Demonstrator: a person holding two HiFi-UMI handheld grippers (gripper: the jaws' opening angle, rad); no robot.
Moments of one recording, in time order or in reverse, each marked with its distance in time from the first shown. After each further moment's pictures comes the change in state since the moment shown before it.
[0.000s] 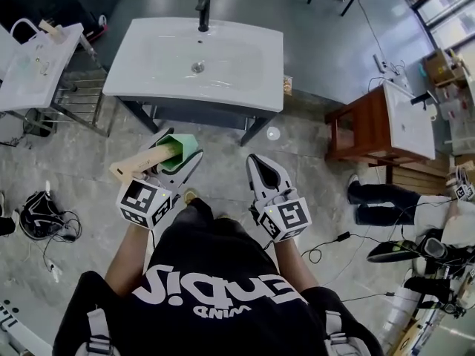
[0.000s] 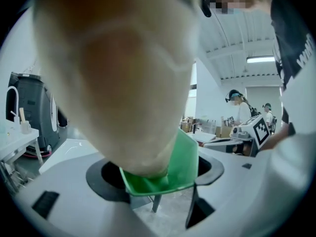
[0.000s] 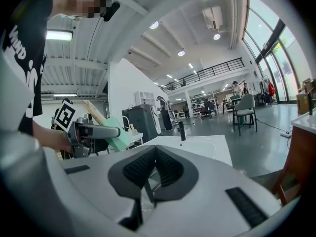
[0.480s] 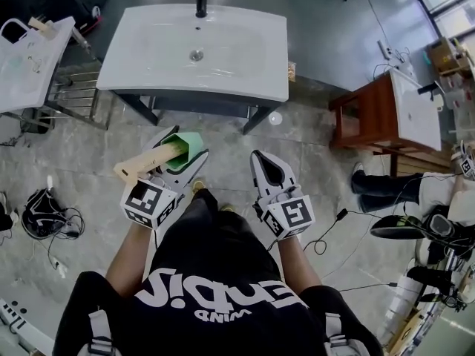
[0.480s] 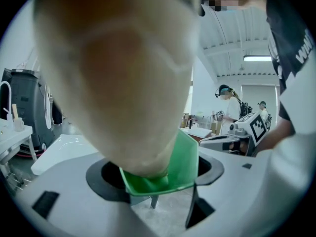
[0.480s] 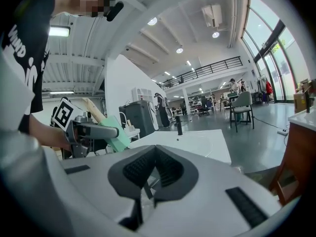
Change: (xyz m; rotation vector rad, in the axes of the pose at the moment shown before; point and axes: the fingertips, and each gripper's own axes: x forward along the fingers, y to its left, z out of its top) left arm 0.019 -0.003 -0.029 0.011 0.043 -0.058; right arm 0.008 -0.013 -0.026 0.003 0.034 -0.030
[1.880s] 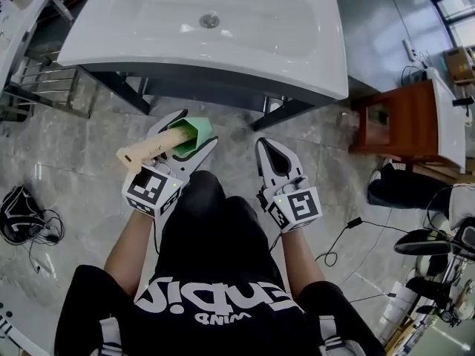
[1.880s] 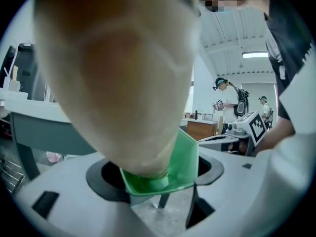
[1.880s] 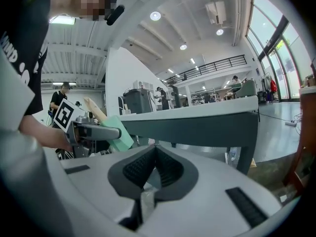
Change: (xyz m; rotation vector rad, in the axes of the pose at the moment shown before) left arm 0.100 0.094 -0.209 -0.009 -0.046 -0.019; right arm 0.134 -0.058 -0.199 -0.048 0.012 0.023
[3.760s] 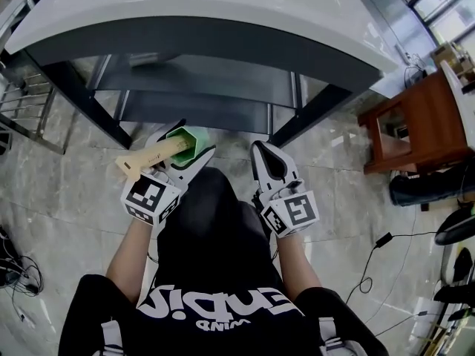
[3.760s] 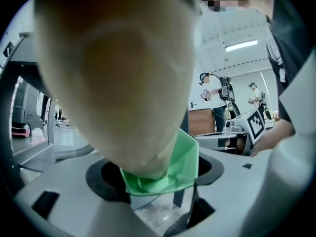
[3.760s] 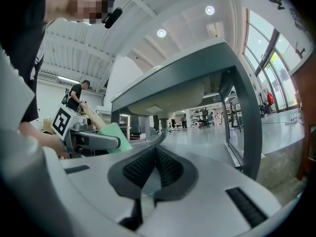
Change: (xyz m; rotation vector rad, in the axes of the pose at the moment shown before) left arm 0.085 0.044 -0.193 0.118 -0.115 -0.042; right arm 0.078 -0.062 -0.178 -0.086 -0.191 -0.041
